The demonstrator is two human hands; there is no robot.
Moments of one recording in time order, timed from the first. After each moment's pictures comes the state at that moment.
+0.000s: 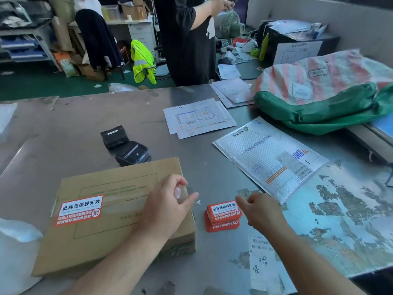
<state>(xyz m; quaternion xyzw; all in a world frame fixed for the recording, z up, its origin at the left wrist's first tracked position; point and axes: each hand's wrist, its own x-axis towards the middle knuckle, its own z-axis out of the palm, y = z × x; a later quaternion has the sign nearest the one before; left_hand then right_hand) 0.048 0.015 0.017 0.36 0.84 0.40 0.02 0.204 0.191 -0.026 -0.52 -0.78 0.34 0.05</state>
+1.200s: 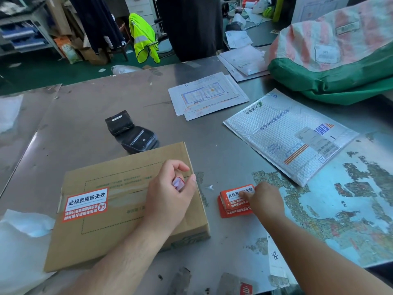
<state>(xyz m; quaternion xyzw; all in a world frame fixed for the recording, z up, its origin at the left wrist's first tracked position) 0.041 0.017 0.014 0.34 0.81 0.48 0.04 0.173 0.206 -0.117 -0.58 -0.76 0.29 -0.01</state>
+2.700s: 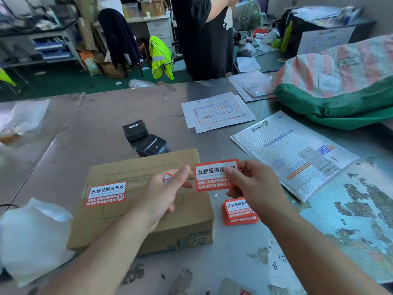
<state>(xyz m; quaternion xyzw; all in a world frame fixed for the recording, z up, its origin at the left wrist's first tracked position) 0.024 -0.017 0.049 0.20 0.74 0.56 0.33 0.166 0.140 0.060 -0.34 -0.68 0.62 0.20</state>
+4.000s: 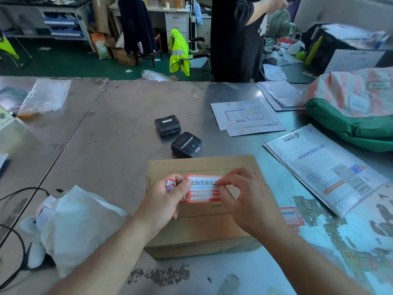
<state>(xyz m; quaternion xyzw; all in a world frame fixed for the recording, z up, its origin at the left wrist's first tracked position) -0.077 -0.144 0.029 0.22 0.69 0.61 0.31 0.054 0.013 0.051 -0.26 -0.91 0.30 0.15</state>
